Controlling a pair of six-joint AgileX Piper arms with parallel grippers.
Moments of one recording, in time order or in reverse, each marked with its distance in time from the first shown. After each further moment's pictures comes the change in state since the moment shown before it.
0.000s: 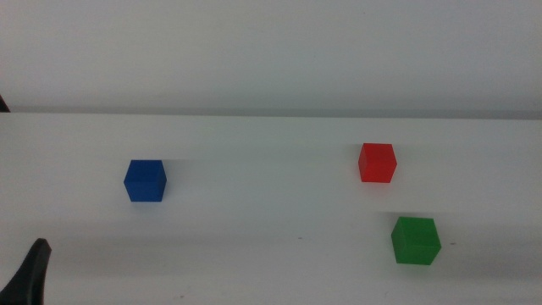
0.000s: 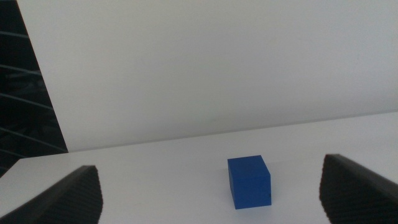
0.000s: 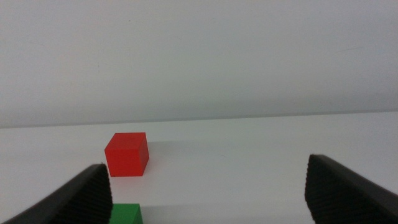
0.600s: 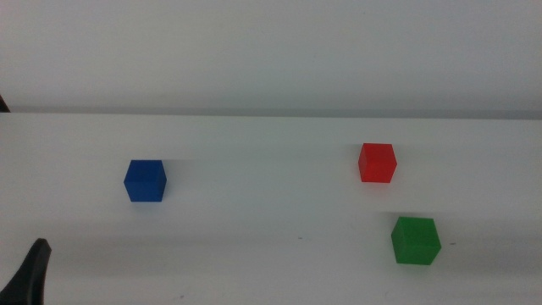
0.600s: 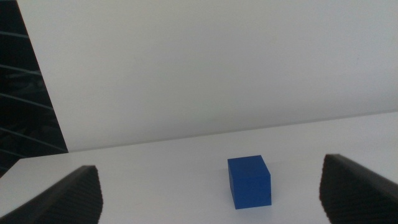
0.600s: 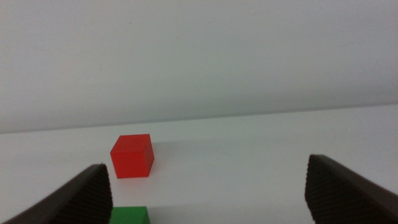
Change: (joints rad) left arm 0.000 0.000 0.000 0.000 0.000 0.000; right arm 0.000 0.022 -0.046 0.022 0.041 0.012
